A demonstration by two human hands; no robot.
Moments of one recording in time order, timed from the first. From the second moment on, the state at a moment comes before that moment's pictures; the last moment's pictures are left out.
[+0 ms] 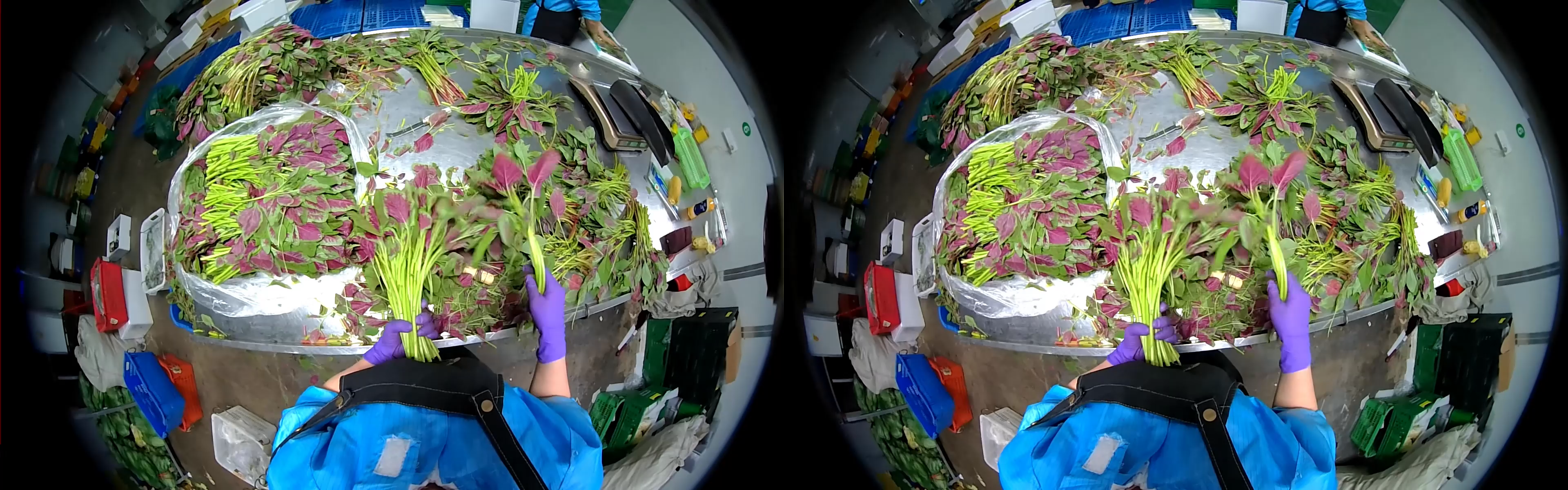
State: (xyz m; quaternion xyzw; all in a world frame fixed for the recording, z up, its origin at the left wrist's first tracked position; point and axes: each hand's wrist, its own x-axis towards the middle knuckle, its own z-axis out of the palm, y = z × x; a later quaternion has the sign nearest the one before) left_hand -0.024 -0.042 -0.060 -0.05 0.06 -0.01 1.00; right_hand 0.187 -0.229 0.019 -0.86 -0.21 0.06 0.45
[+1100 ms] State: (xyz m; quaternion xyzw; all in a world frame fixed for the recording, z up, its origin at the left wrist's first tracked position) left_hand -0.045 -0.016 -0.045 0.07 0.15 0.04 0.99; right_hand 0.197 -0.258 0.015 -0.30 -0.12 0.59 0.74
